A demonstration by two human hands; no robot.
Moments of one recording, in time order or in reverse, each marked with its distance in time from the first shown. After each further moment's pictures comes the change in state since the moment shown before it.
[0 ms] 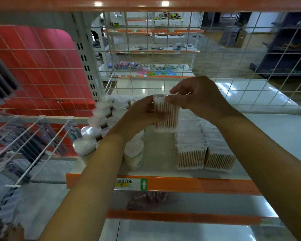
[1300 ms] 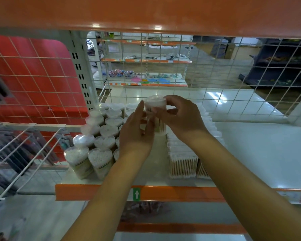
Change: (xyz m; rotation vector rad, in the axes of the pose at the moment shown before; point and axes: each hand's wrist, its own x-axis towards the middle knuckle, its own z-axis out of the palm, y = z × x) left_hand -0.018 -0.009 0.042 0.378 0.631 0.137; right_hand -0.019 -0.013 0.025 0.130 0.098 0.051
